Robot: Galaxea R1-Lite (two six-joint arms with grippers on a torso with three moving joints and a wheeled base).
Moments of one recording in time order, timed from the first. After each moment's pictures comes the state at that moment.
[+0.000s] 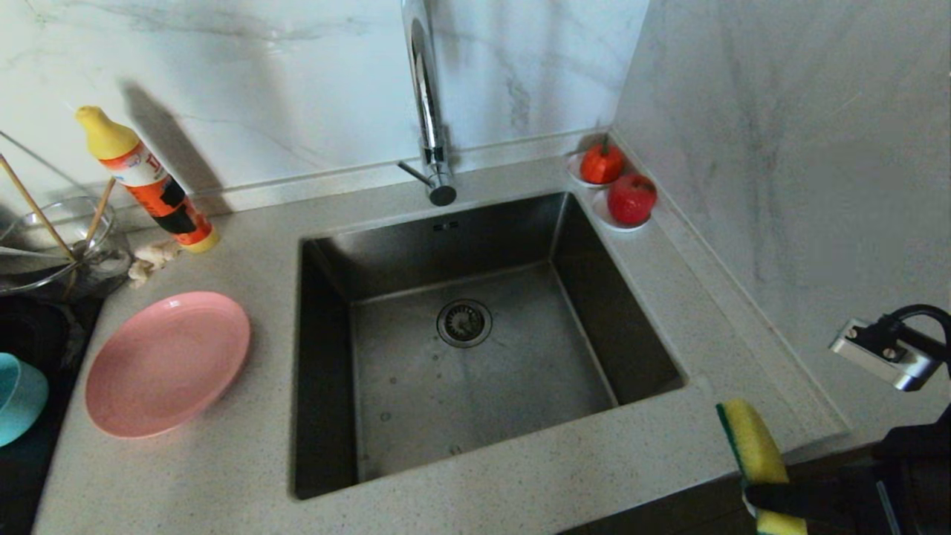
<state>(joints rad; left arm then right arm) -0.11 0.35 -0.53 0.39 0.50 -0.24 0.69 1.17 -0.89 0.44 0.05 0.52</state>
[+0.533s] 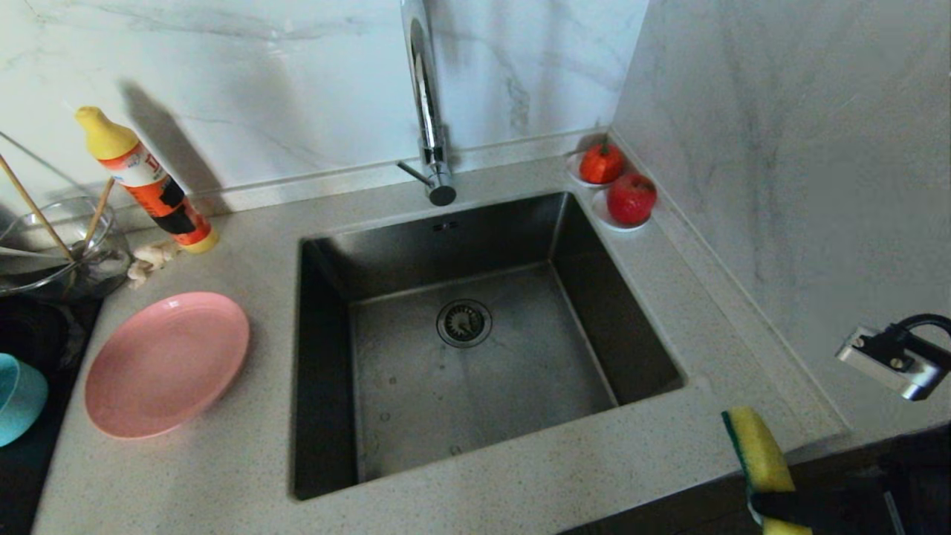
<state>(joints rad) -0.01 0.24 -0.37 0.39 0.50 -0.22 0.69 1.15 -0.87 0.44 0.05 0.52</state>
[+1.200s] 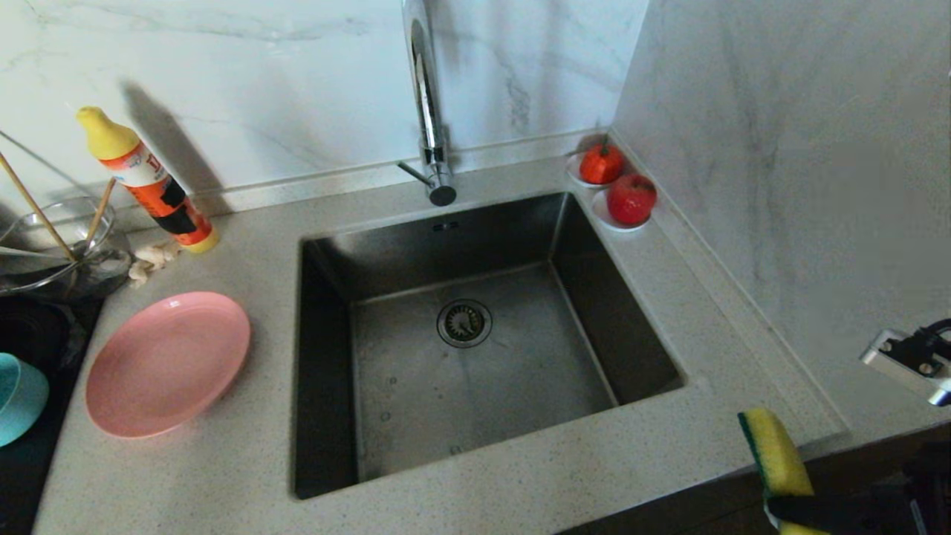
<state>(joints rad) 0.01 0.00 -0.10 0.20 -0.02 0.06 0.69 1.11 -0.86 0.45 0.03 0.51</state>
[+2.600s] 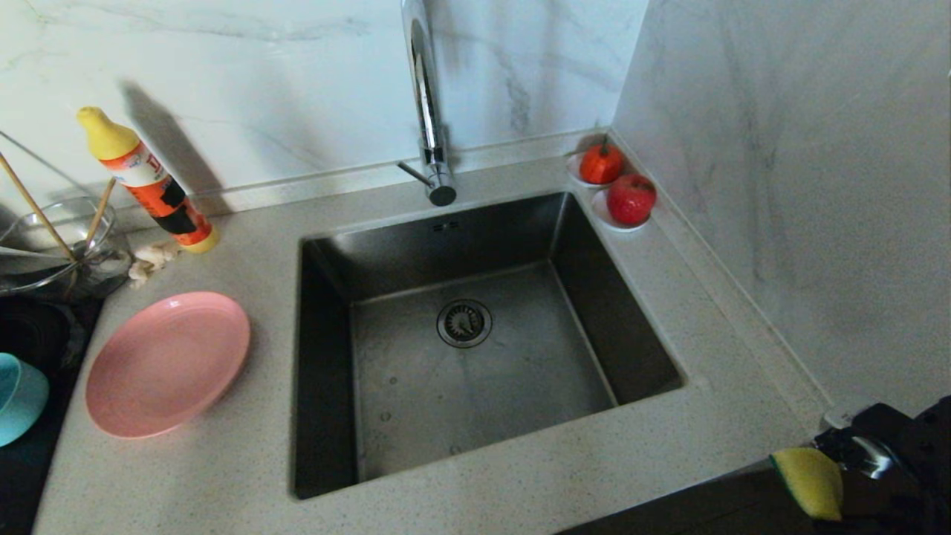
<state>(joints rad) 0.01 0.00 -0.08 0.19 -0.01 0.03 0.68 1.20 -0.66 0.41 -0.40 0.23</state>
